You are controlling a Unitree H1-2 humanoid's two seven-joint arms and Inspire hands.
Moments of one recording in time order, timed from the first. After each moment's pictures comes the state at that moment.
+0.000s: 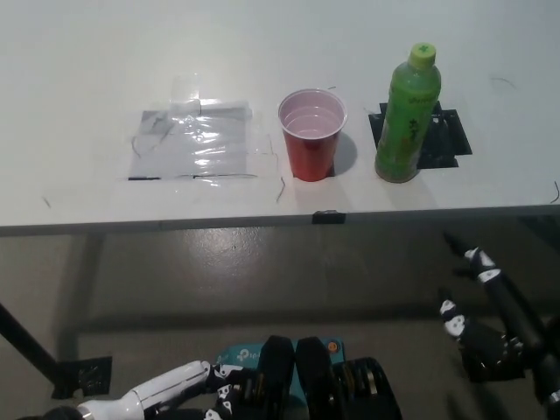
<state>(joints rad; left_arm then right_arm) -0.11 0.56 -0.38 -0.34 -0.04 0.42 -0.52 -0.06 -0.30 0.13 -0.36 -0.23 0.23 0.16</state>
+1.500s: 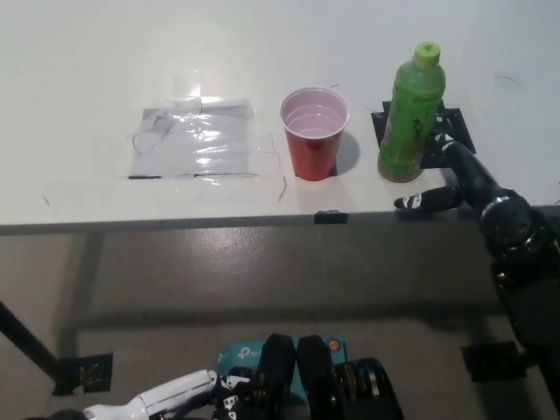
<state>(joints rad) -0.11 0.55 -0.38 -0.34 -0.03 0.44 -0.58 -0.69 -0.24 0.16 0.38 -0.42 0.46 0.22</state>
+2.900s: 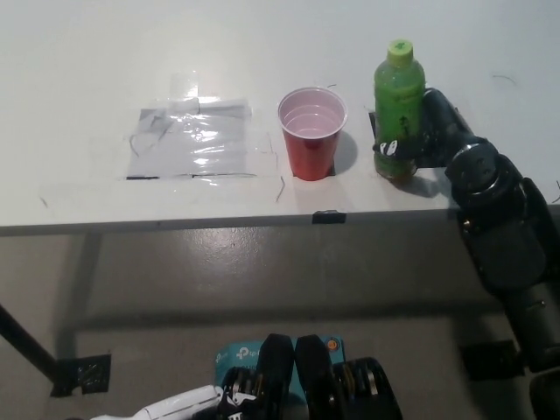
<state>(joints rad) -0.10 0.54 -0.40 -0.34 -0.02 0.43 -0.61 -0.87 -0.16 0.13 0.59 -0.41 0.46 0.11</state>
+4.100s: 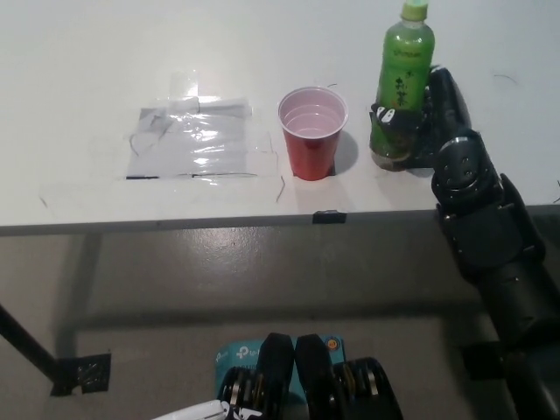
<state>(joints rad) -0.08 0.54 -0.42 -0.34 -0.01 0.44 -0.62 -0.95 -0.12 0.08 0.81 -0.36 0.15 -0.21</state>
